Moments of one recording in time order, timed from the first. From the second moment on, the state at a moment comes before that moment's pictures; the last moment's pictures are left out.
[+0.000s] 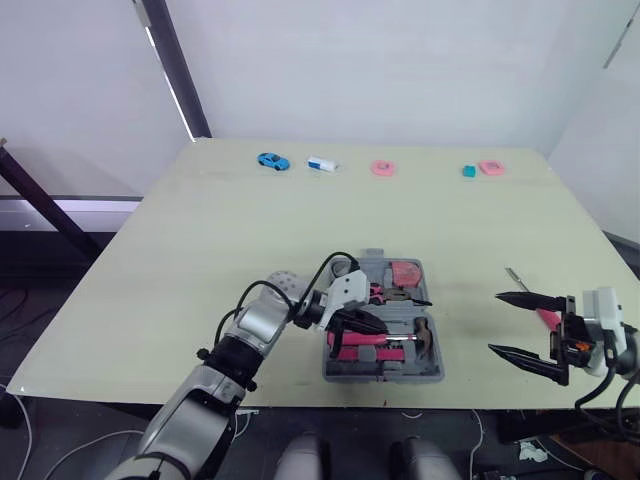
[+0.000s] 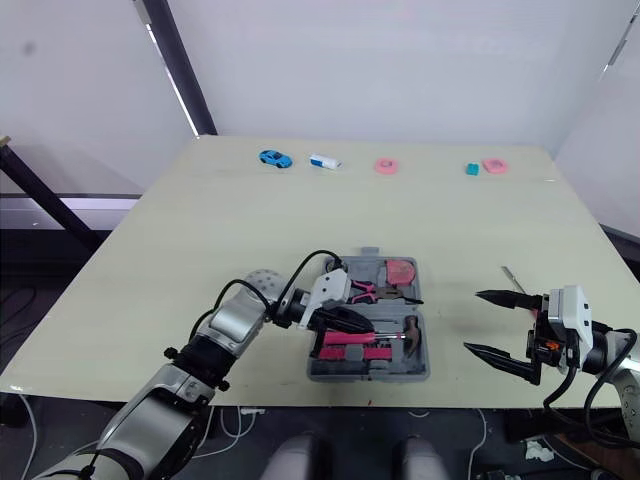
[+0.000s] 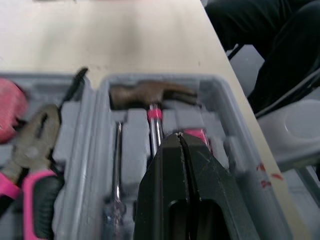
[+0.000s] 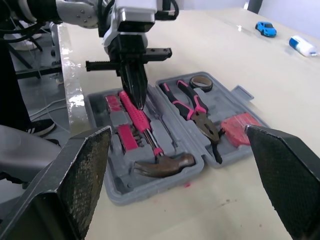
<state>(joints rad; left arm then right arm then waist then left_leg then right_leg) -0.62 0.37 -0.41 0.40 -0.07 0.12 -1.31 0.06 -0.75 -0.29 -0.09 0.58 0.04 1.33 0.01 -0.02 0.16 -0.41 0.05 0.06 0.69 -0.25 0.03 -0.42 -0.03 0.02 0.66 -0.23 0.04</state>
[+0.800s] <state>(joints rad) -0.60 0.35 -0.27 0.47 -0.10 0.08 -1.19 0.06 -0.68 -0.30 -0.05 0.59 0.04 1.23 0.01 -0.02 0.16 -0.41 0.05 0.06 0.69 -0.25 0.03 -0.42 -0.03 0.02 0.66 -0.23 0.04</state>
